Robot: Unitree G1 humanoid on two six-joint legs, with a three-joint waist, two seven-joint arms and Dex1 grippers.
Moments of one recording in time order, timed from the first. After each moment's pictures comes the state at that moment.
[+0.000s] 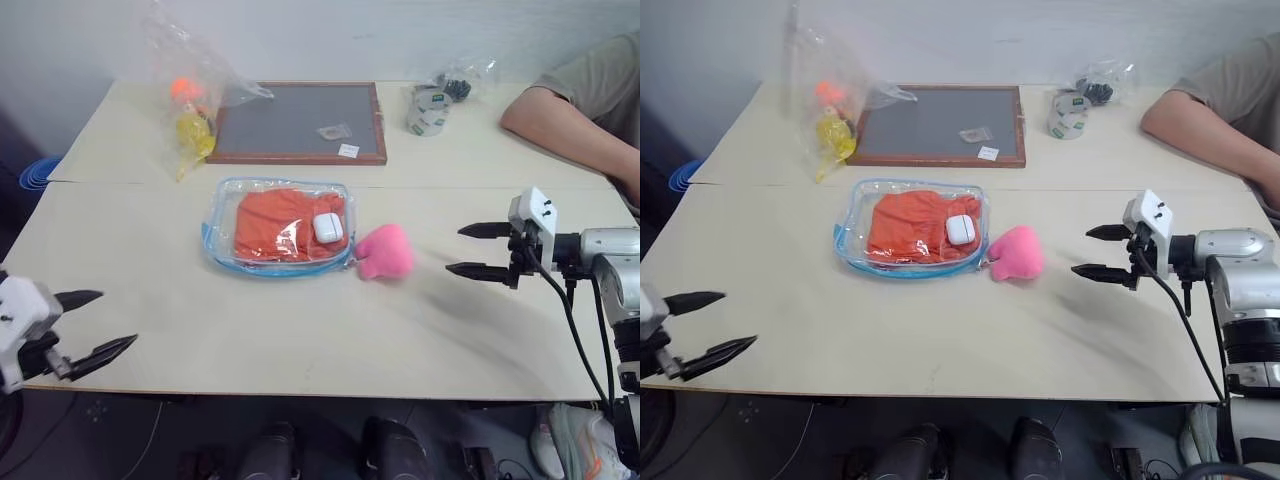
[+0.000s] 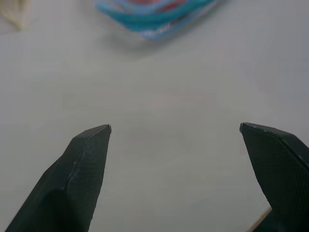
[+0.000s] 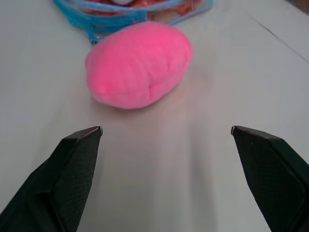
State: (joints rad) left arm 0.32 0.90 0.77 -0.40 -0.46 0.49 -1.02; right arm -0.61 -0.88 -0.04 0.35 0.32 0.30 1.33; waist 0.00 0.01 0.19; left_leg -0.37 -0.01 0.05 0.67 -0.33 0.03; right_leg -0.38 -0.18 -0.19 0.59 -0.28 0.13
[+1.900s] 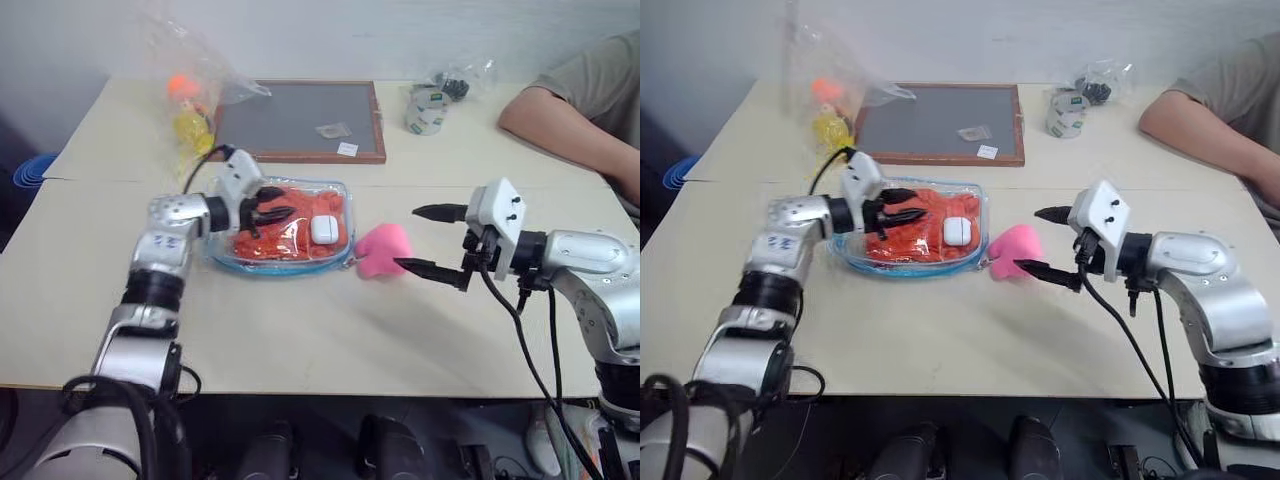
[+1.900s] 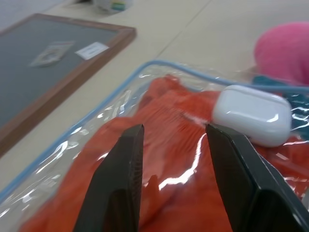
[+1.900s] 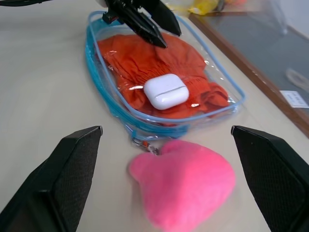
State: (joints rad) left arm -0.86 0.48 0.03 0.48 -0.06 0.22 -0.87; right arm -0.48 -0.77 -0.03 -0.28 0.42 0.52 1.00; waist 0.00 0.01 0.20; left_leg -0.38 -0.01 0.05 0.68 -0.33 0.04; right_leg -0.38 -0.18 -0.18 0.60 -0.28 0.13
